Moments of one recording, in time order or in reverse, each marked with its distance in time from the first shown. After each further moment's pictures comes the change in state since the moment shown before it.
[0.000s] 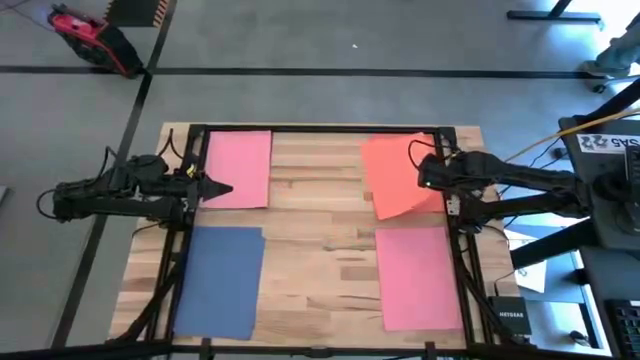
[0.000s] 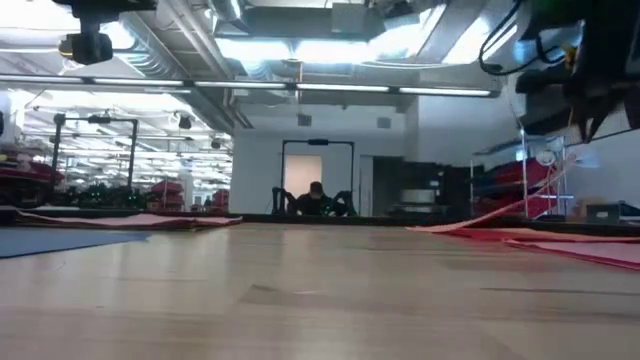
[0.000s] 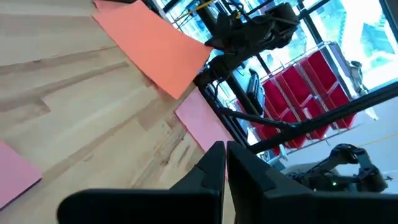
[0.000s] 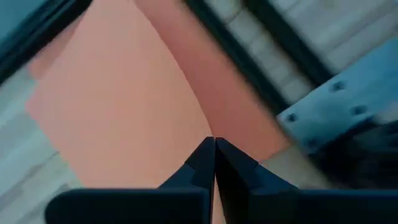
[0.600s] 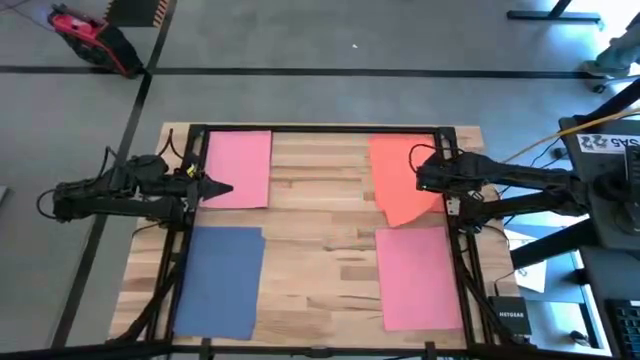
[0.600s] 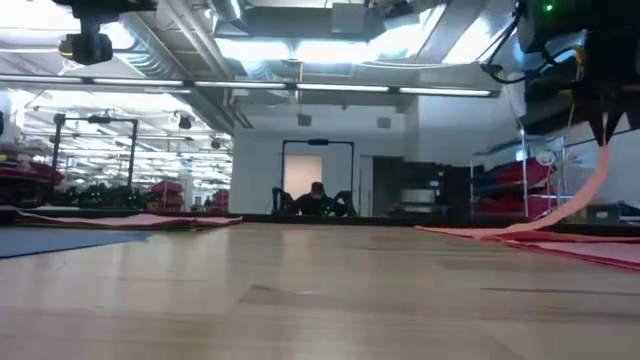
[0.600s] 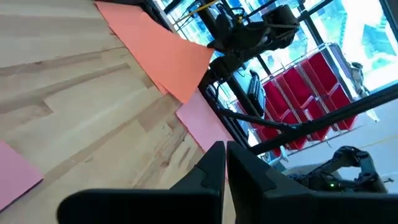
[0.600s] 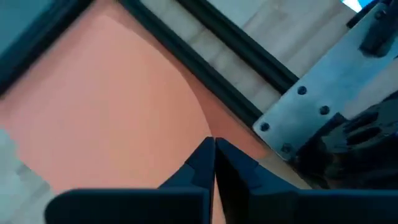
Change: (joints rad) left arm 0.000 0.000 0.000 0.000 -0.005 0.000; right arm 0.000 0.060 -0.034 -0.027 0.043 0.218
